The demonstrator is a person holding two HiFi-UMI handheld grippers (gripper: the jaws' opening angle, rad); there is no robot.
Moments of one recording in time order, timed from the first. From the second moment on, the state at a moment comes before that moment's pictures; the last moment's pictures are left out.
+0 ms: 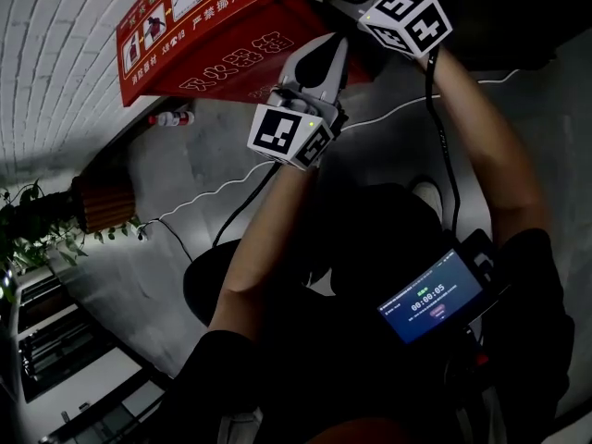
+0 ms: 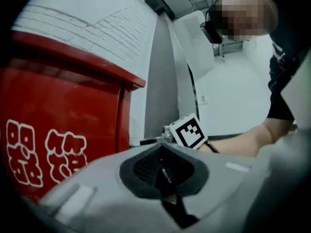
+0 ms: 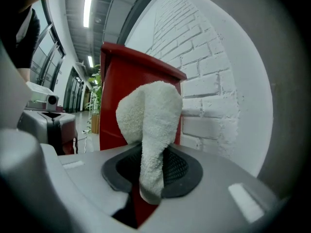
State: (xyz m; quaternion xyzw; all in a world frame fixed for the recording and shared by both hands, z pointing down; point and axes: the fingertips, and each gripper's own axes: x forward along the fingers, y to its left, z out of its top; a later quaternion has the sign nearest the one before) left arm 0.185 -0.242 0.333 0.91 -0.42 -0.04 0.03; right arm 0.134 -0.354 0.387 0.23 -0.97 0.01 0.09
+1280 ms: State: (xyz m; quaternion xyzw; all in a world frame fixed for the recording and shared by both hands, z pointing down) left arm 0.171 -0.249 0.515 0.89 -0.44 0.05 0.12; right arm 0.146 -0.335 0.617 0.23 -0.95 0.14 0.18
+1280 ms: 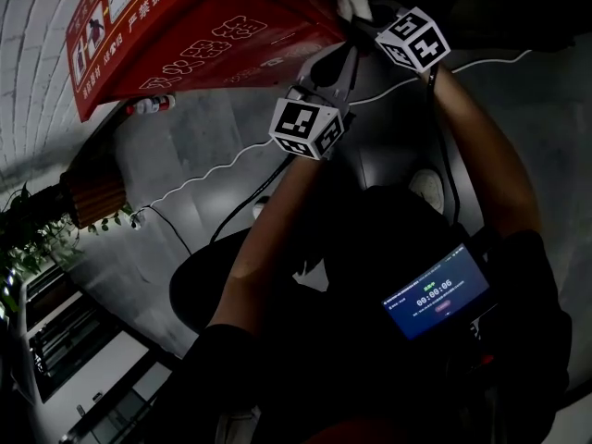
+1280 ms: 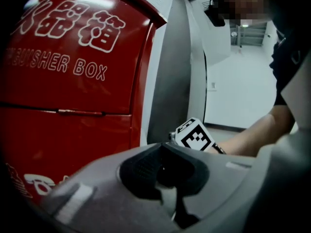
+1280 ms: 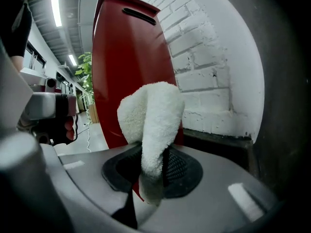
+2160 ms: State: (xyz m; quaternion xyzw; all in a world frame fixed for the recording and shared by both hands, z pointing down) left arm 0.169 -0.252 0.584 0.87 -0.45 0.10 0.17; right arm 0.153 -0.315 0.737 0.24 -0.91 0.22 0.24
